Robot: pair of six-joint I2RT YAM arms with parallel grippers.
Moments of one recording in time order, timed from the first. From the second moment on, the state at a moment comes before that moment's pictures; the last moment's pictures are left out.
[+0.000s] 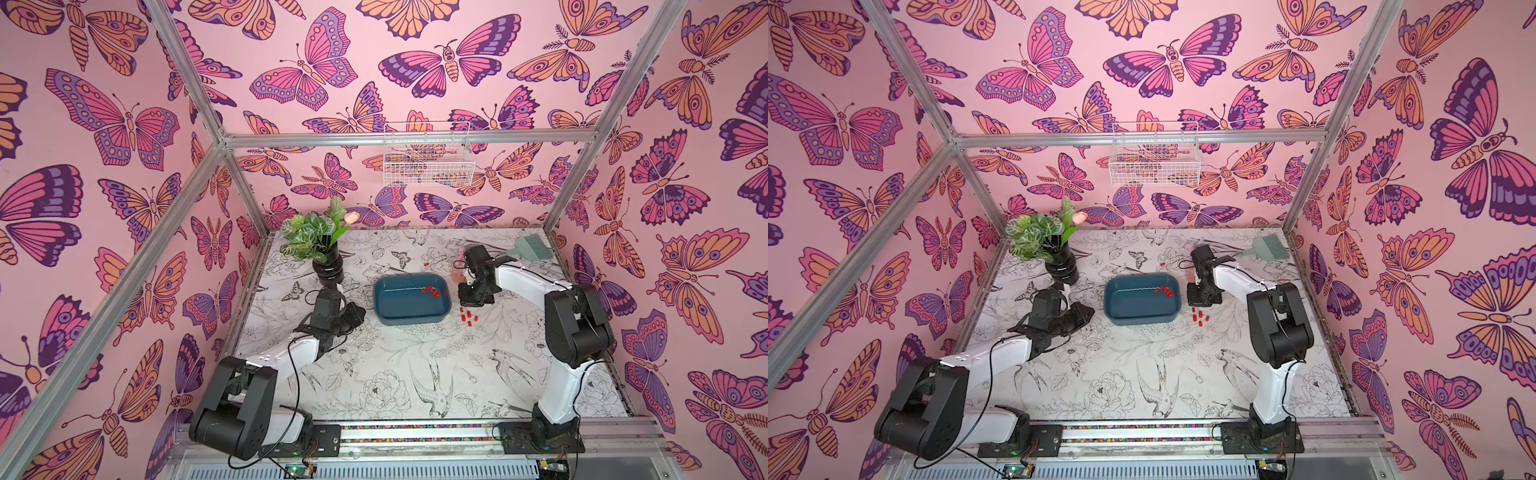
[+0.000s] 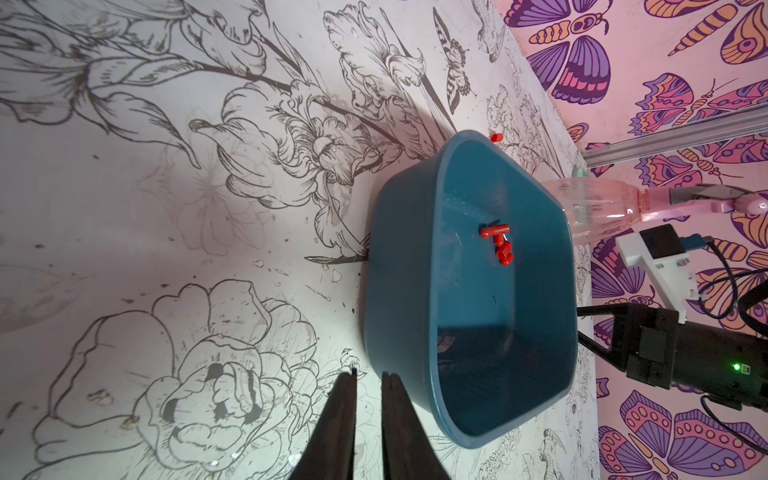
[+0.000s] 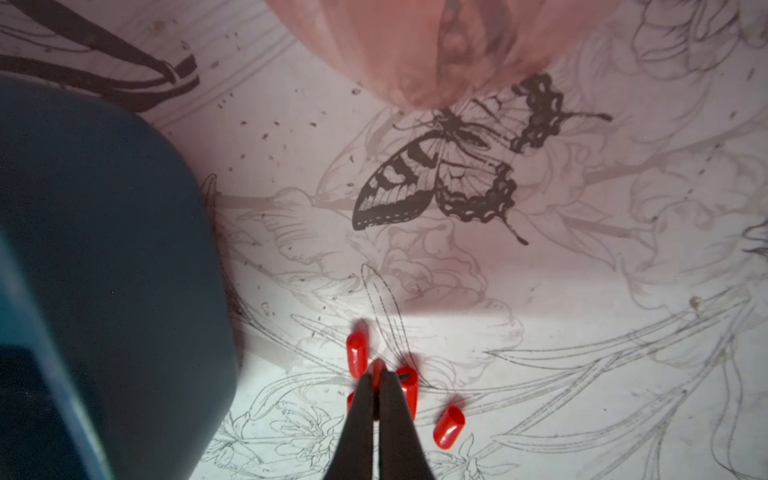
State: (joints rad) left arm -0.29 1.36 0.54 0.13 0.27 -0.79; right arm 0.38 1.91 1.34 -0.78 -0.07 0.29
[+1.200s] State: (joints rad) left arm -0.29 1.36 0.54 0.13 0.27 -0.79; right arm 0.37 1.96 1.38 -0.80 -0.07 0.28
